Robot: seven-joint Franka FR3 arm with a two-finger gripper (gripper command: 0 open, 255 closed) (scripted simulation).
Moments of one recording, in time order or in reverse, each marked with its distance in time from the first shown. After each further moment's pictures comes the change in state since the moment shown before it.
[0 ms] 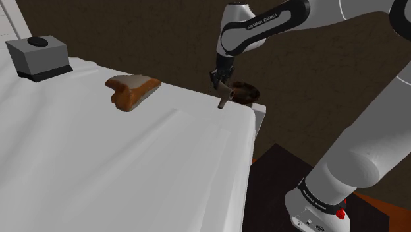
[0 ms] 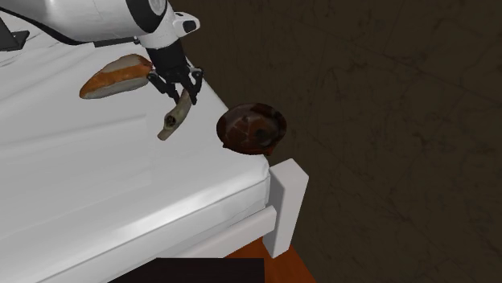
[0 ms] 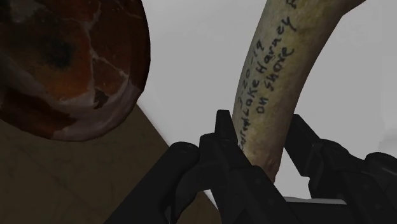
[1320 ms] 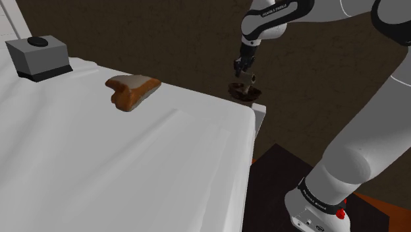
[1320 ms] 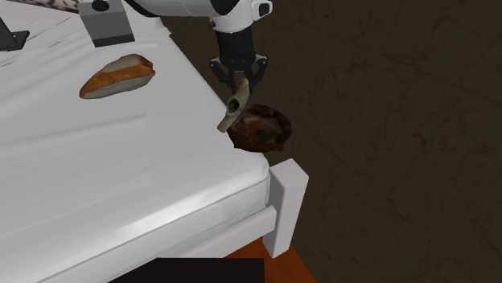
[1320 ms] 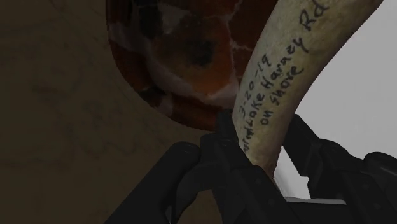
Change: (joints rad) arm -0.130 0.043 -0.153 0.131 0.050 -0.066 -0.314
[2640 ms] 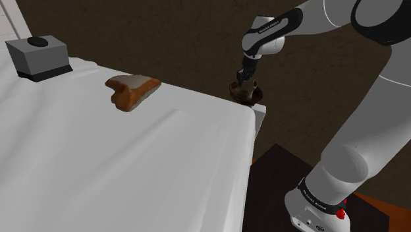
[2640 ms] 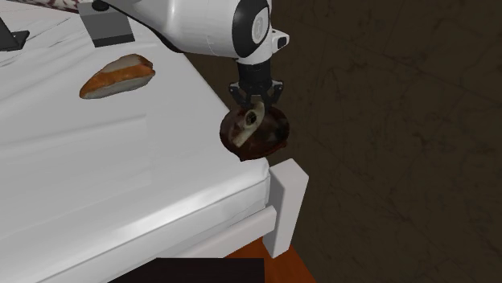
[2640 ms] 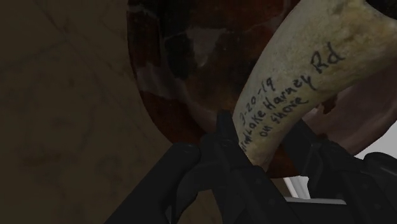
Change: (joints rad) arm -0.039 0.091 -0.037 -0.057 0.027 0.152 -0.084
